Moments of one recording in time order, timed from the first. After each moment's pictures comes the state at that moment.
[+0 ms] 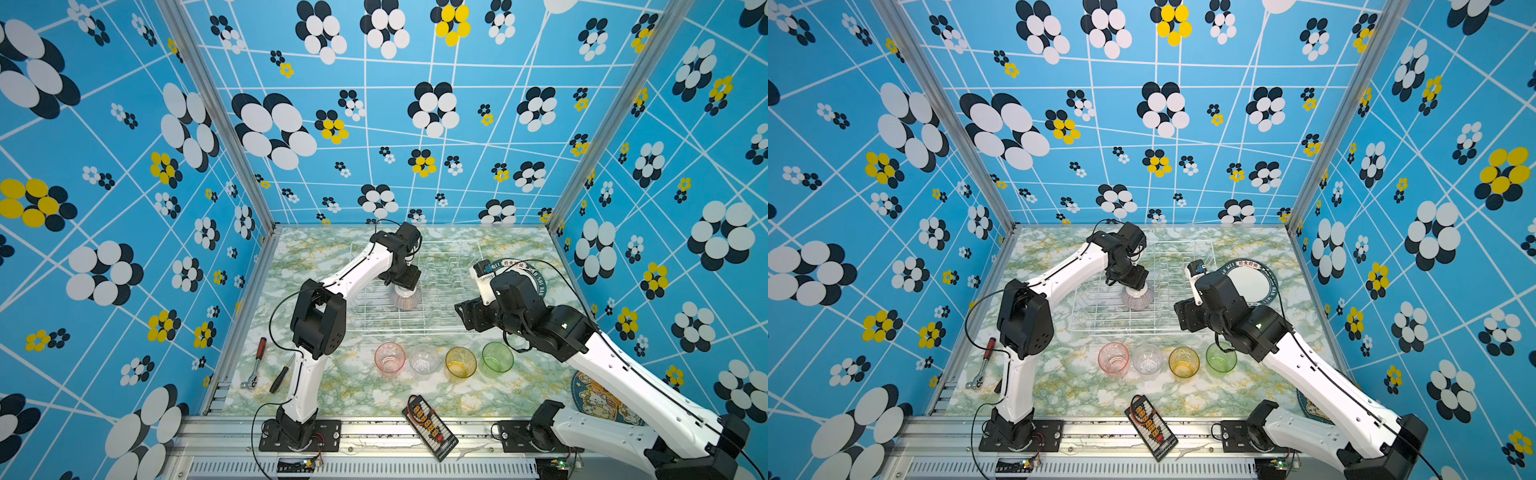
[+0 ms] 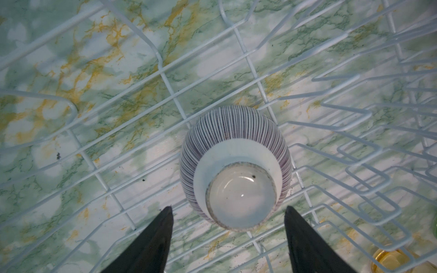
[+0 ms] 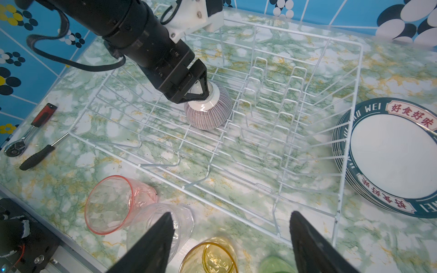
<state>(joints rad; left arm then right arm) -0.58 2.12 1.93 -1.06 0.03 -0.14 0.72 1.04 1.08 -0.77 0.18 0.26</state>
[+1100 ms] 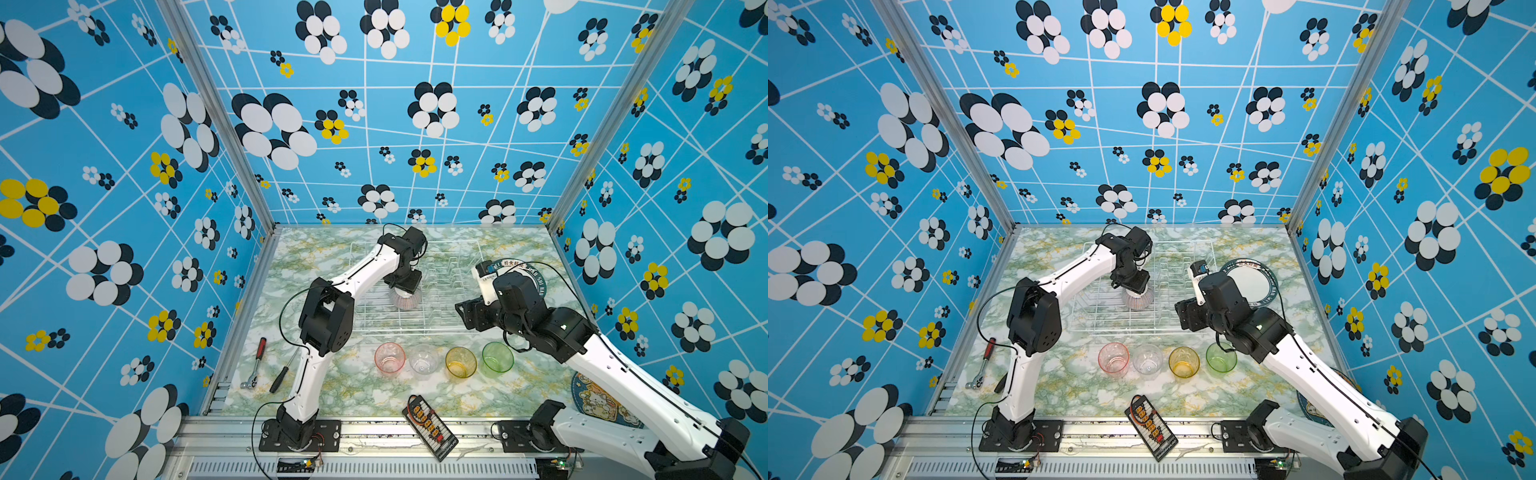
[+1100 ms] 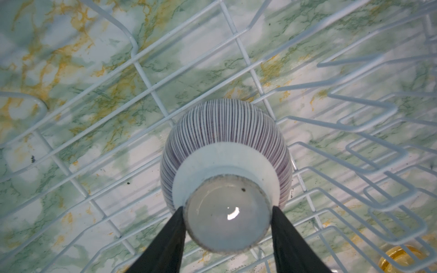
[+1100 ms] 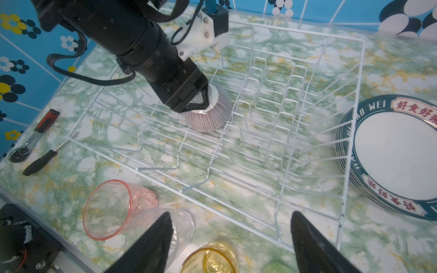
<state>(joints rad) -0.60 2.19 1.97 -1.09 0.02 -0.13 0.69 1.03 1.04 -0.73 0.14 0.26</state>
